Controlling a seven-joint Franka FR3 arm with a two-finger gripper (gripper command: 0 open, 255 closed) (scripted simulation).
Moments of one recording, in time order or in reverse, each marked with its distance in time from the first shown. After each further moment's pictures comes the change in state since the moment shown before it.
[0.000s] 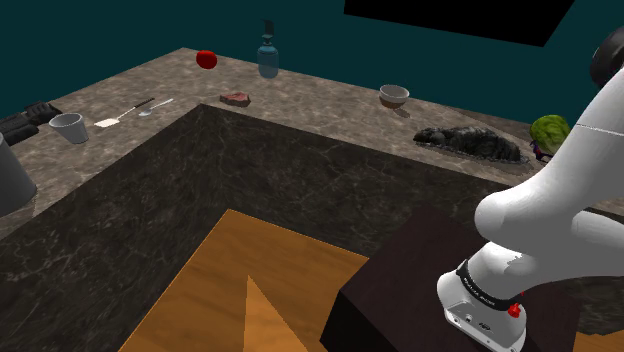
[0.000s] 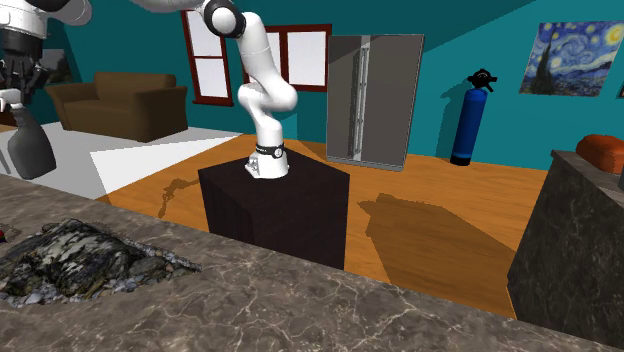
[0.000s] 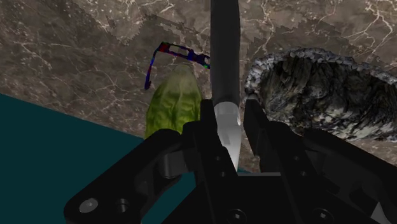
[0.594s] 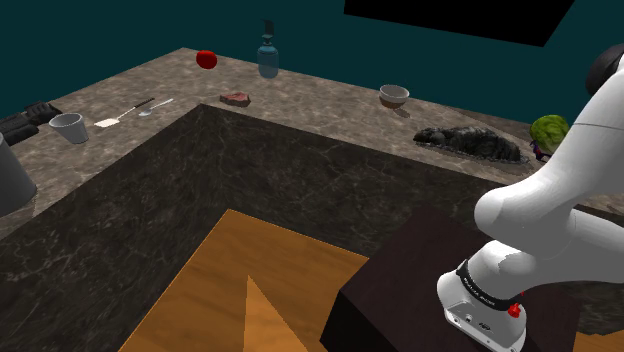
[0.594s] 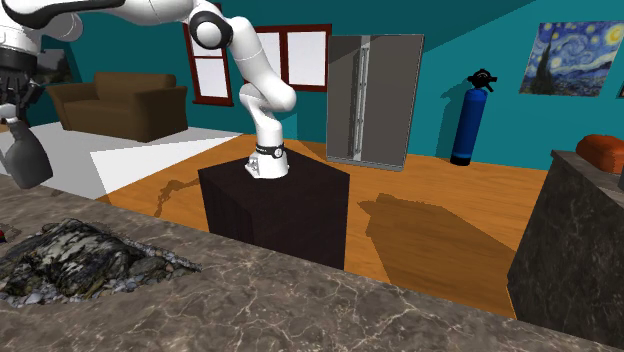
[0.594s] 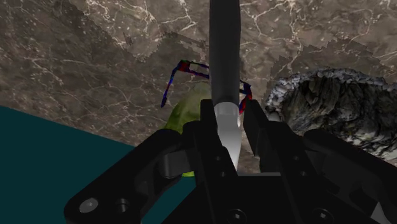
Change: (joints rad) arm -0.148 0.148 0.046 0.097 0.121 -0.005 -0.106
